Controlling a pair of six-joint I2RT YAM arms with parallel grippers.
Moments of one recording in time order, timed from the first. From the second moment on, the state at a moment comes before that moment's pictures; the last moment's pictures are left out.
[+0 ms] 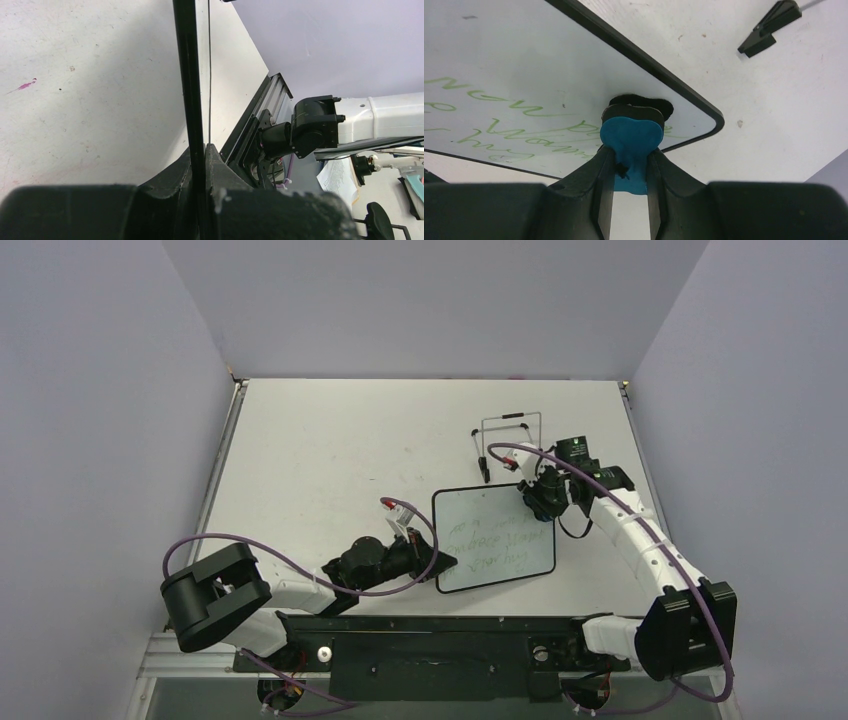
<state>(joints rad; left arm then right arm) -1.03 1.43 0.32 0.98 0.08 -0.86 0.20 1.25 0.99 -0.78 -0.20 -0.67</state>
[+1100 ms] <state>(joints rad) -1.03 1.42 0.30 0.99 0.09 -0.86 0.22 1.24 0.98 -0.79 -0.24 -0.76</state>
